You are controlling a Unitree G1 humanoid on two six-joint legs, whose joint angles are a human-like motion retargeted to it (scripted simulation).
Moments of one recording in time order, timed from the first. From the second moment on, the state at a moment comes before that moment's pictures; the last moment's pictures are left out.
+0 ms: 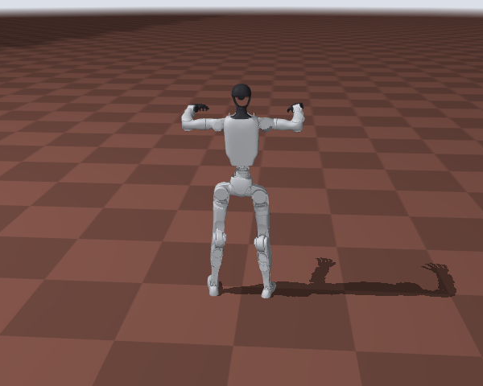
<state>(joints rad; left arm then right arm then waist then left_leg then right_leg) 0.18 1.58 0.41 -0.06 -0.13 -0.18 -0.24 0.50 -1.53 -0.77 -0.17 -0.26 -0.13 0.28 -0.03 -0.09 -0.09 0.00 0.05 0.17 0.00 -0.28 -0.09 0.03 -0.20 -0.21 -0.05 -0.11 0.23</state>
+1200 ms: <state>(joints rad) 0.08 1.49 0.17 -0.06 -0.23 -0.16 -0.31 0.67 -1.42 -0.82 -0.25 -0.10 -0.11 0.33 0.02 -0.06 0.00 0.00 0.05 0.18 0.00 -0.27 -0.09 0.01 -0.20 -0.19 -0.04 -0.11 0.23</state>
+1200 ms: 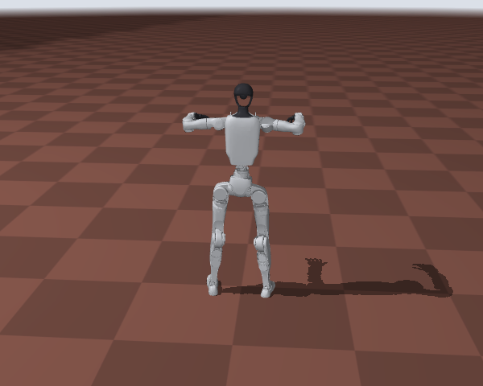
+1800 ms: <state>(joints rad) 0.79 0.76 -0.32 -0.21 -1.41 0.37 -0.68 0.85 -0.59 0.19 -0.17 1.38 0.49 0.60 -0.01 -0.11 0.19 -0.04 0.08 0.22 0.17 -0.23 0.03 0.01 -0.18 -0.10 -0.01 -0.18 0.23</state>
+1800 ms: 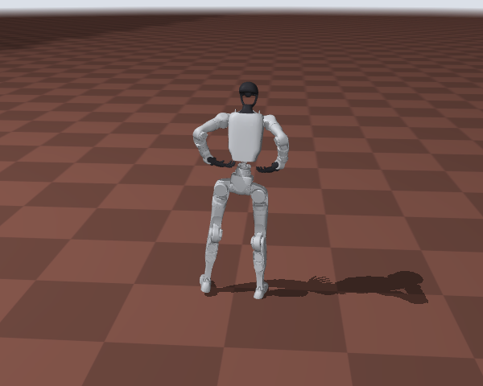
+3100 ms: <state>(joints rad) 0.72 0.68 -0.69 -0.56 -1.97 -0.17 0.17 0.80 -0.66 0.37 -0.51 1.84 -0.03 -0.23 -0.14 -0.03 0.20 0.19 0.00 0.12 0.01 -0.41 -0.09 -0.34 -0.18 -0.30 -0.09 0.13 0.26</state>
